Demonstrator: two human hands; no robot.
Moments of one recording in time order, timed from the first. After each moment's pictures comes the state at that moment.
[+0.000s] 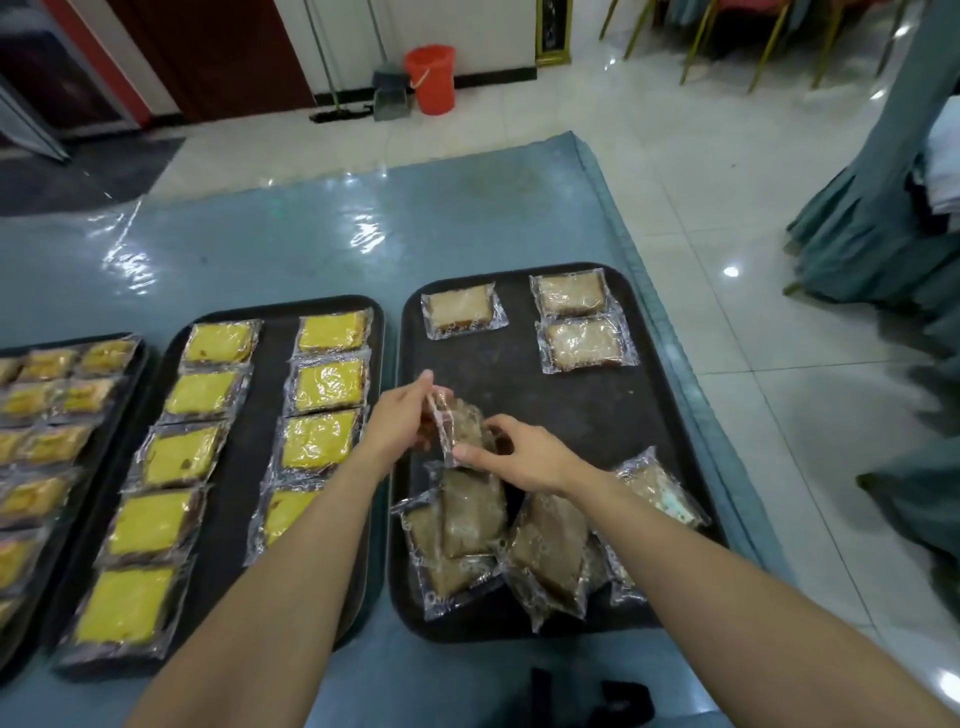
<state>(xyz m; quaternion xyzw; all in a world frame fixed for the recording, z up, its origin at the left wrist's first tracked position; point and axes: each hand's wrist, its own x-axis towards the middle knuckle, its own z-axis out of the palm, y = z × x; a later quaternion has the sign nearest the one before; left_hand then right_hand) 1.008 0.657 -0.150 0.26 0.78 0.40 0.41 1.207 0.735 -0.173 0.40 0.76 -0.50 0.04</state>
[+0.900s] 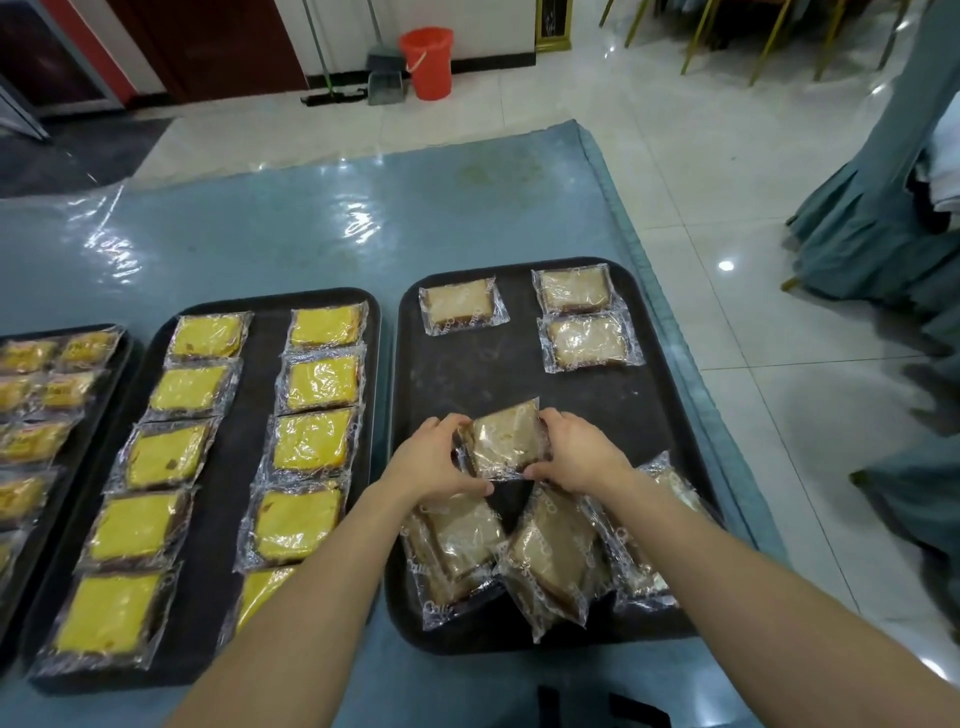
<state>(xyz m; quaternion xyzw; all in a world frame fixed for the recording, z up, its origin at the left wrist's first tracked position) 1.026 0.652 -0.204 0.50 0.81 0.06 0.31 1.234 0.773 -0.211 0.45 0.84 -0.29 0.09</state>
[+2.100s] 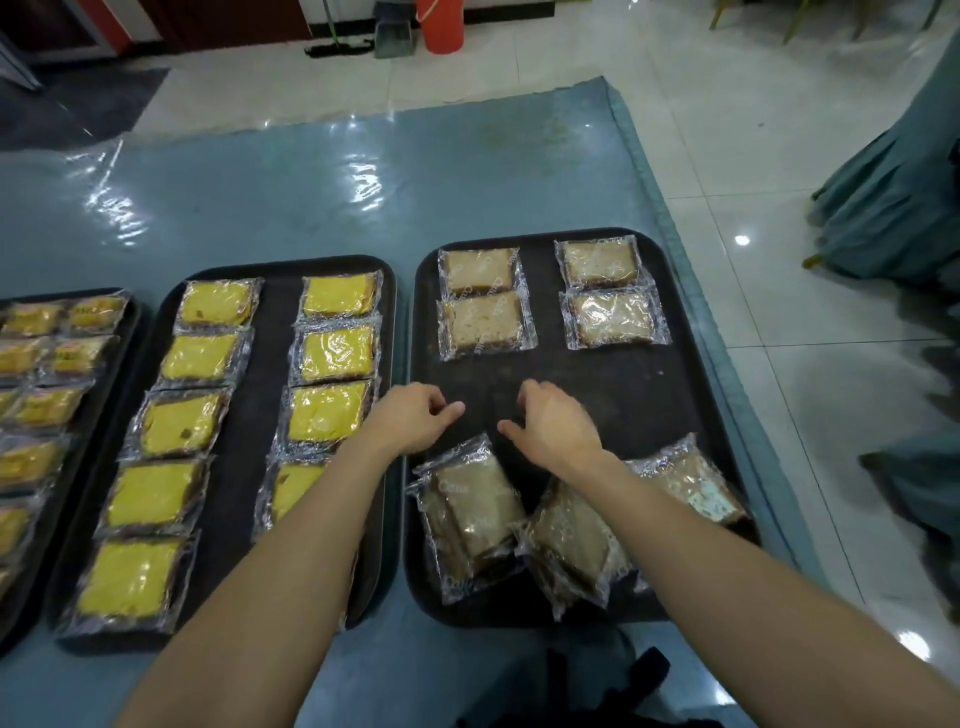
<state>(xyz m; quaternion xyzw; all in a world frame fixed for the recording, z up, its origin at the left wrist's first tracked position) 0.974 0.653 -0.190 0.49 0.83 0.02 0.27 1.181 0.741 -0.201 0.46 0.86 -0.23 0.03</state>
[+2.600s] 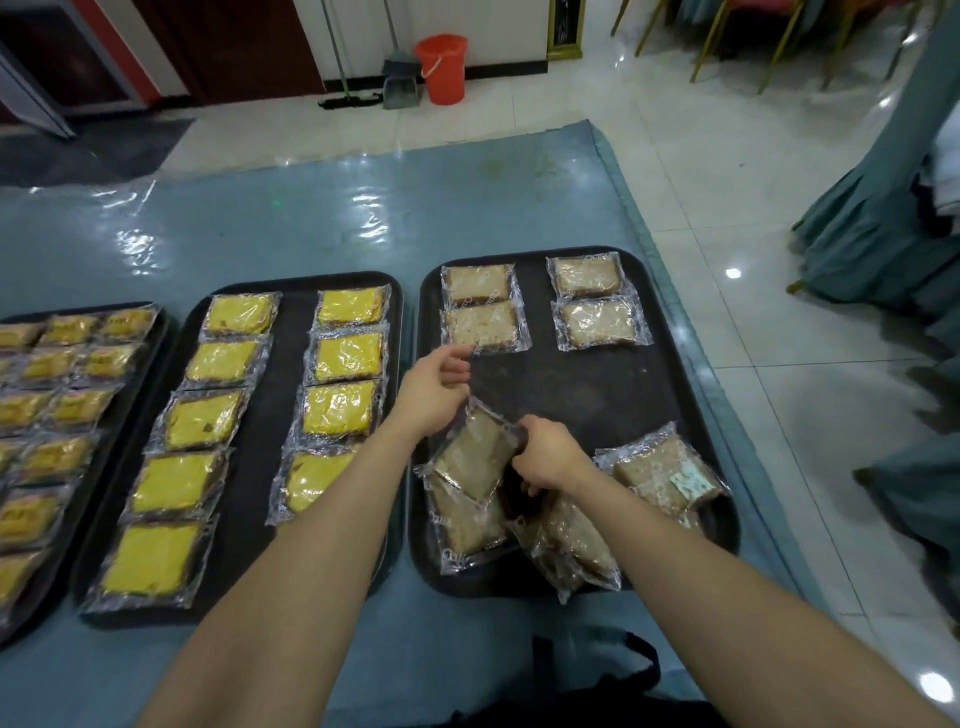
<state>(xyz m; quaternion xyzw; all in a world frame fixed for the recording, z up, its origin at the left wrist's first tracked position) 1.010 0.649 -0.156 0.42 0.78 0.32 0.32 1.204 0.703 -0.192 0.50 0.75 -0.42 0.07</state>
